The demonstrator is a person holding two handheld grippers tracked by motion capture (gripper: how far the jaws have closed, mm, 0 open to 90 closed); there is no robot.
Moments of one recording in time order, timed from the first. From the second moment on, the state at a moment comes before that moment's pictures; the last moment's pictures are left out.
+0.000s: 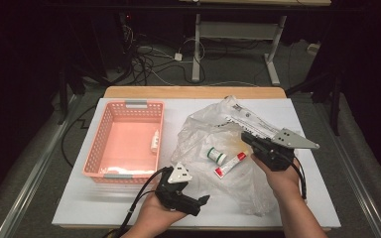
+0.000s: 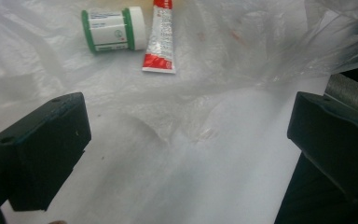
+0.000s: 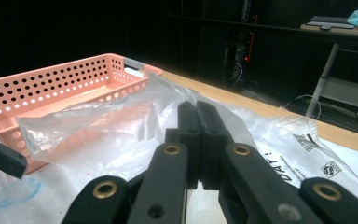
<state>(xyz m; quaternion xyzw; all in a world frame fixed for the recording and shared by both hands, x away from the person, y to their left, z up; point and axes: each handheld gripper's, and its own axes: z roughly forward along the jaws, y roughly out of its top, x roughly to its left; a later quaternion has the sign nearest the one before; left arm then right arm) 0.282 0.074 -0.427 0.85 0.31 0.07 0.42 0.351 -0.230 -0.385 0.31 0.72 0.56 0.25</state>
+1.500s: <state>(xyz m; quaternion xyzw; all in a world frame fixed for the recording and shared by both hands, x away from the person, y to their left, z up) 0.340 0.196 -0.409 0.76 0.47 0.16 0.42 0.353 -0.229 -0.385 0.31 0.72 0.56 0.25</state>
